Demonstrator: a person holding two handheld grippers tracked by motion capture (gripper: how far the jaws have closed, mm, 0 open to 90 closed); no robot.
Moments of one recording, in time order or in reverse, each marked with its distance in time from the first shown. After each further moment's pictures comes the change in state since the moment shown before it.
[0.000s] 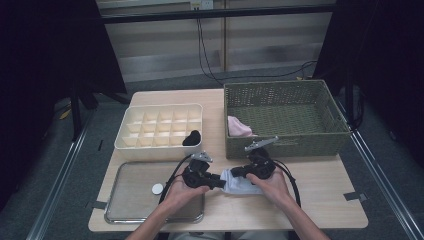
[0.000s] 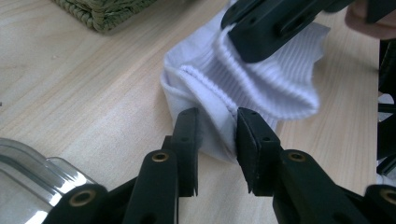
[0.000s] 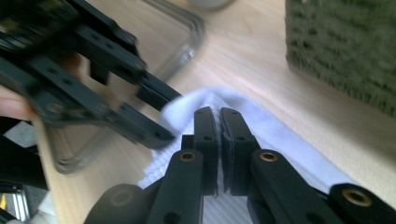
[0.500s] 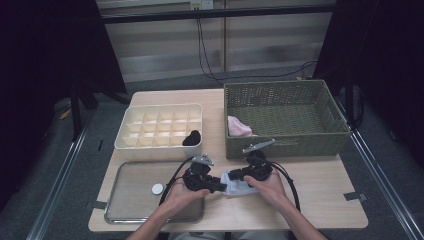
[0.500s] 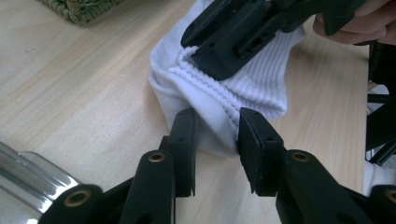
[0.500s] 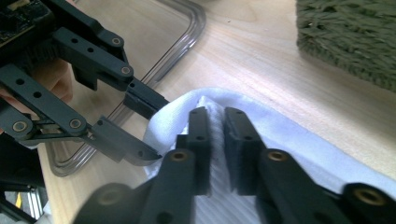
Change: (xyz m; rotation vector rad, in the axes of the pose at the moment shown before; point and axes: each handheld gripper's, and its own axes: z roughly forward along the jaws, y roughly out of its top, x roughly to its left) left arm -0.008 -0.004 -0.001 0.017 -0.017 0.022; right arm -0.005 -0.007 0.014 0.022 0.024 0.026
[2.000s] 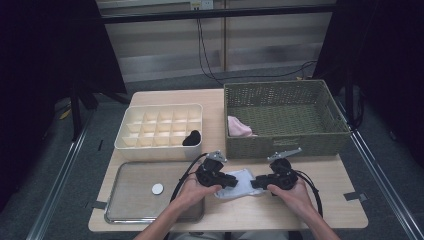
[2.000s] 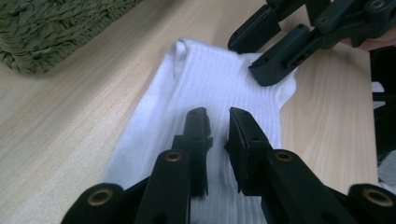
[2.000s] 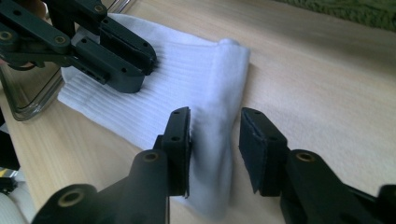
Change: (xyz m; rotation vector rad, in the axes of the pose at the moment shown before) left arm -0.003 0.022 0.031 -0.010 -0.018 0.054; right arm -0.027 -0.046 -0.045 0.016 -0.097 0.060
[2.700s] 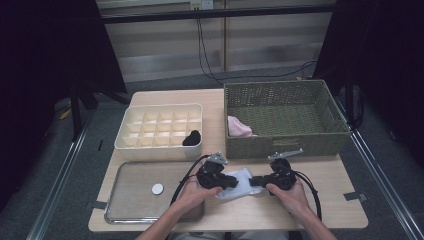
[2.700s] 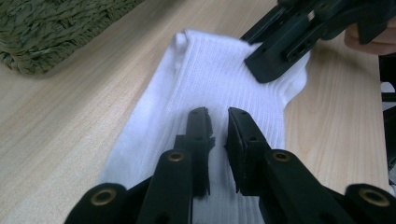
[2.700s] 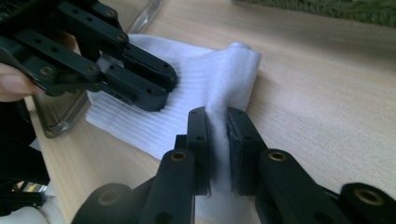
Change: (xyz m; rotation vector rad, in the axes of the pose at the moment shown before) left arm -0.003 -0.003 0.002 -0.015 0.009 0.003; right arm 0.002 0.000 0.002 -0.059 0.067 0.051
